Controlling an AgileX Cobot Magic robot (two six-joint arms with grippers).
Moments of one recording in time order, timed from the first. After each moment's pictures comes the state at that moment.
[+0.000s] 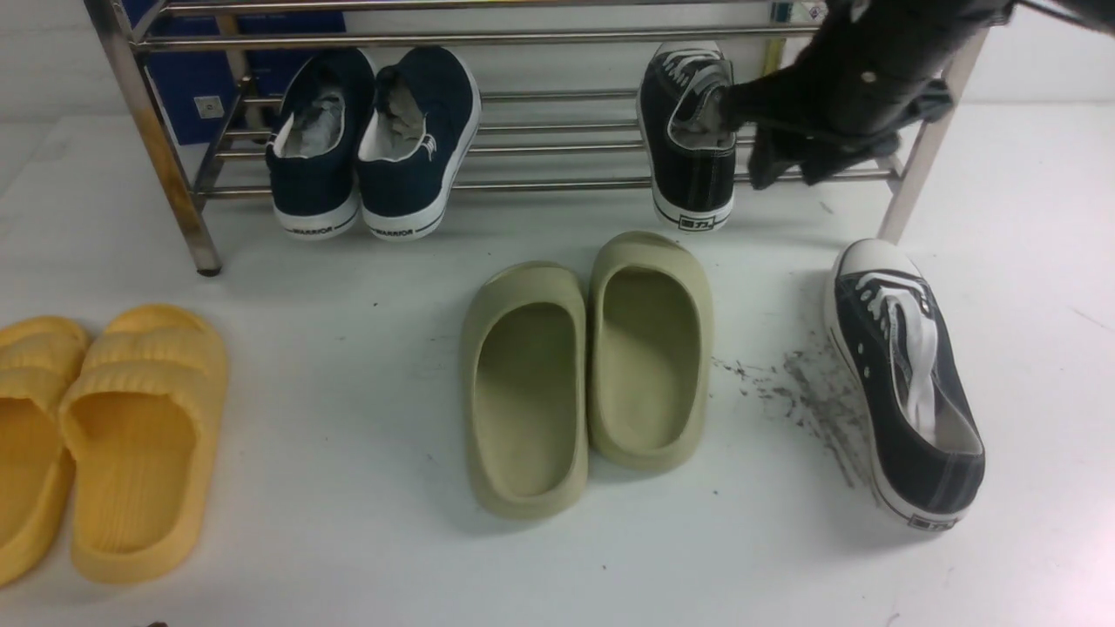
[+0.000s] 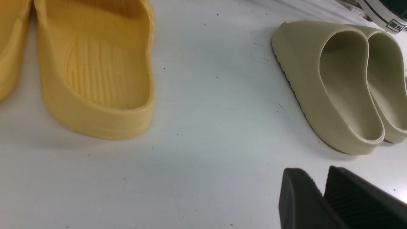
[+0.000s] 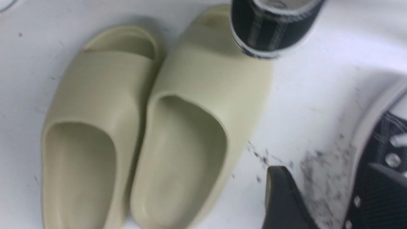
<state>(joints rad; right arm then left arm) 0.36 1.84 -1.83 0.08 1.13 0.21 -0.19 -0.02 0.03 -0.13 0.39 -0.32</state>
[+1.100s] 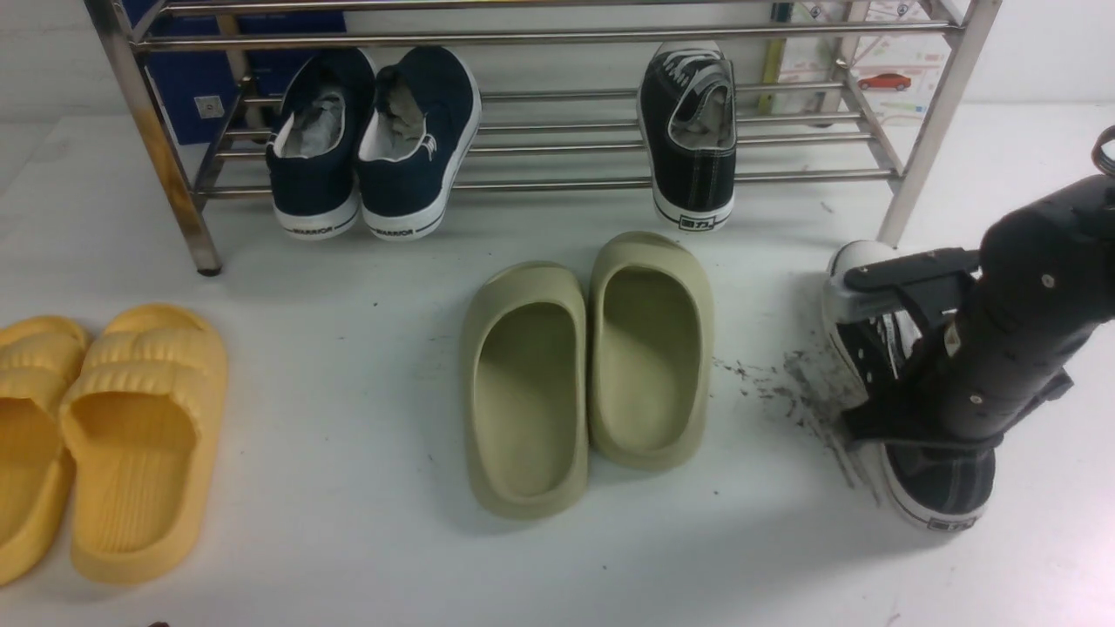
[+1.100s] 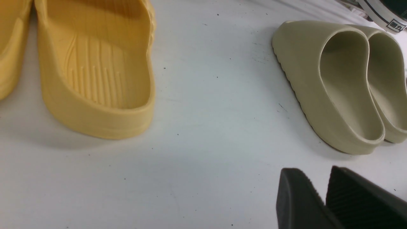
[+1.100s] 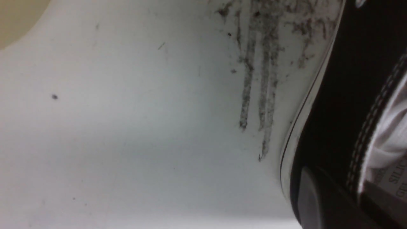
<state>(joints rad) 0.36 1.67 -1.07 -0.06 0.81 0.20 -0.19 -0.02 0.03 -0.13 0.39 -0.32</state>
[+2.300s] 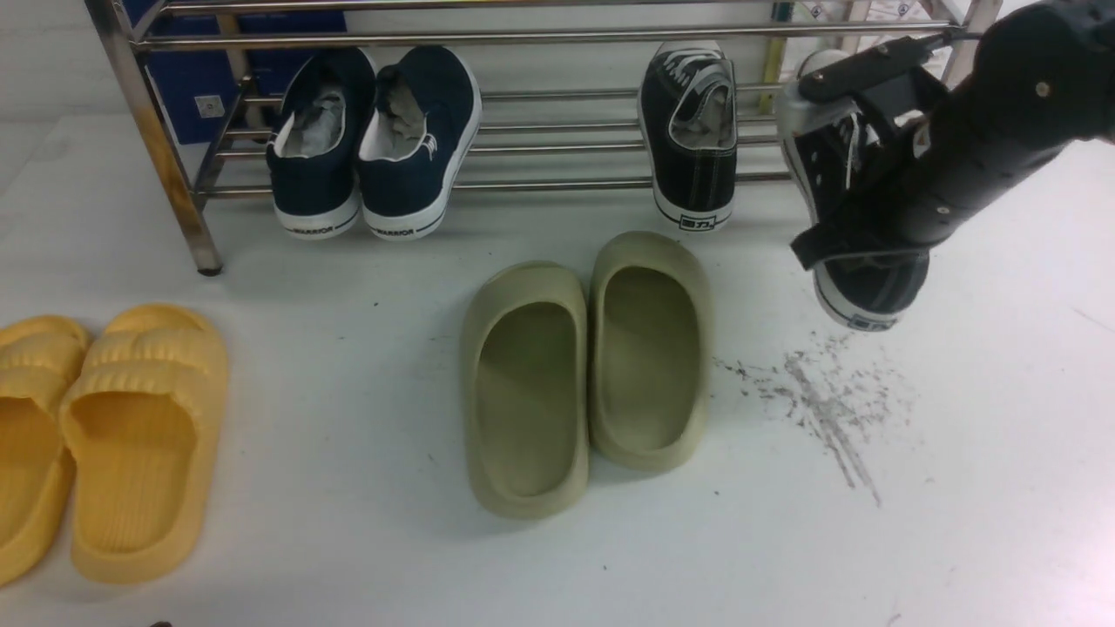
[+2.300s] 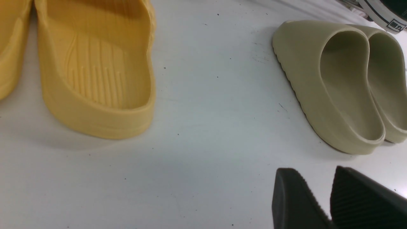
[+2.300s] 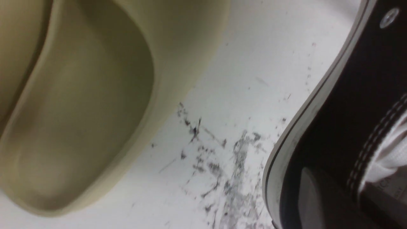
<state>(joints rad) 0.34 1.76 -1.47 -0.06 0.79 -0.03 -0.19 -0.02 0.03 -0.13 0.39 -0.32</state>
